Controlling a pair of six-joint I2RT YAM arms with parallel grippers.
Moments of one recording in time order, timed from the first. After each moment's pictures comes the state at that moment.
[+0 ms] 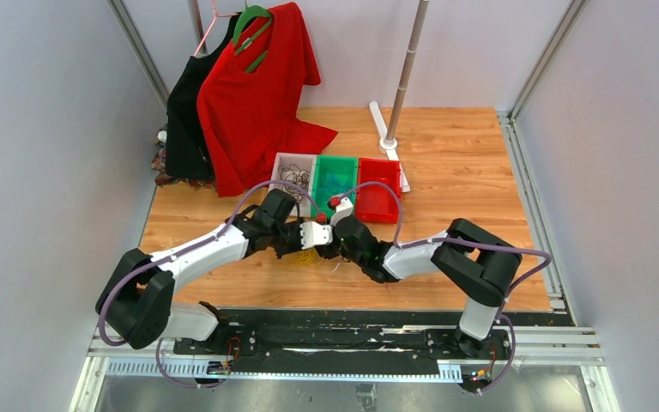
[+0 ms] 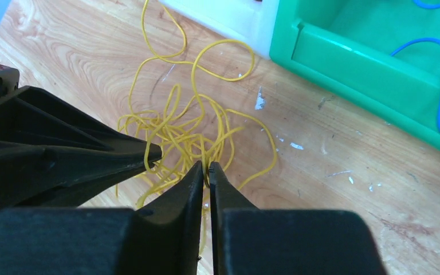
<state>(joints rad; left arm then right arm) -0.61 1.33 0.72 -0.36 0.30 0.83 0.99 1.77 0.72 0.63 0.13 0.53</state>
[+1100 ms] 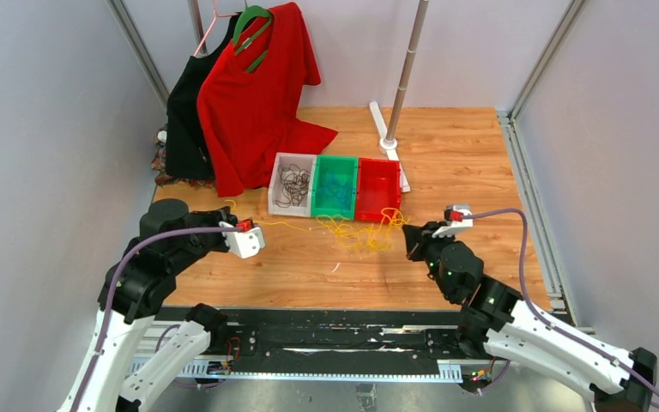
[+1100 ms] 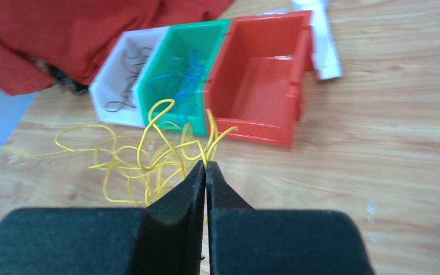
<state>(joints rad) -0.39 0.61 1.02 -0.89 0.15 1.12 0.95 0.58 0.39 0.02 0.58 0.49</state>
